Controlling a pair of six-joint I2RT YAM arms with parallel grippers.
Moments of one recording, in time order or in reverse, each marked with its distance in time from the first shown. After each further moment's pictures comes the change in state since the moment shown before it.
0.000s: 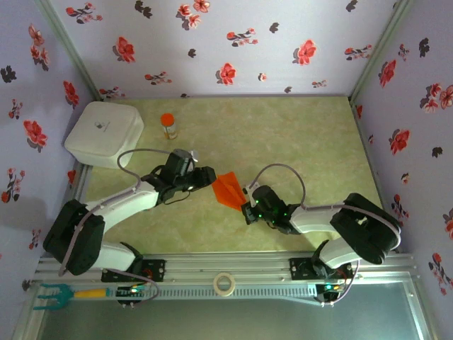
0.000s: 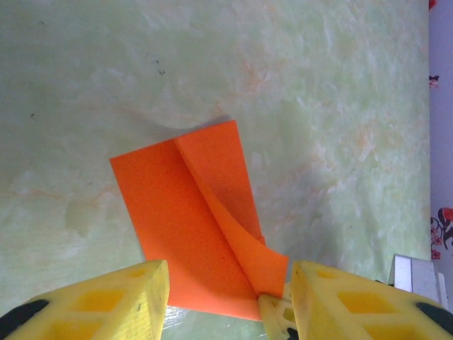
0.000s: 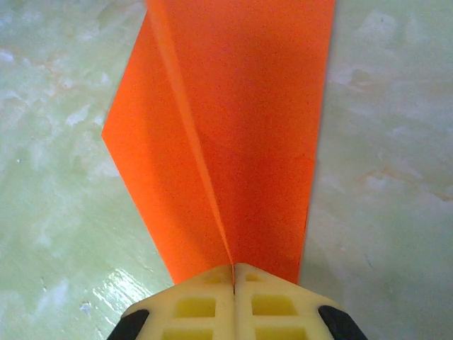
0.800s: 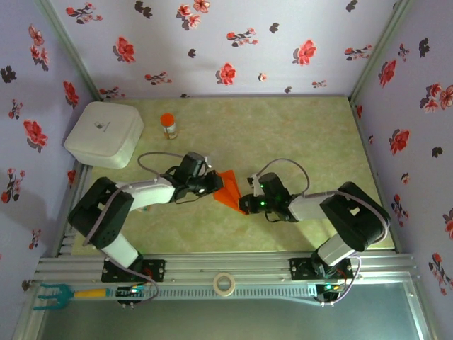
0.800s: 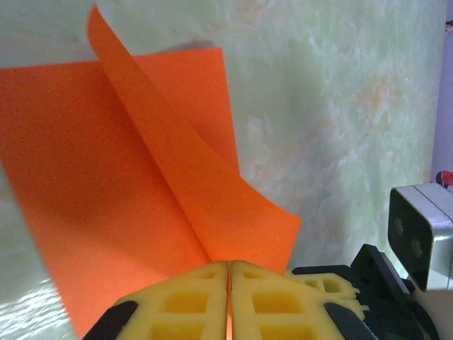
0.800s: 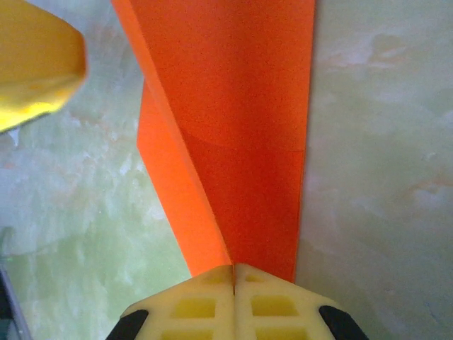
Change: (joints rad) left arm -0.050 0.262 0.035 0.186 0.130 -0.037; right arm -0.190 0.111 0.064 0.037 -0.402 0.264
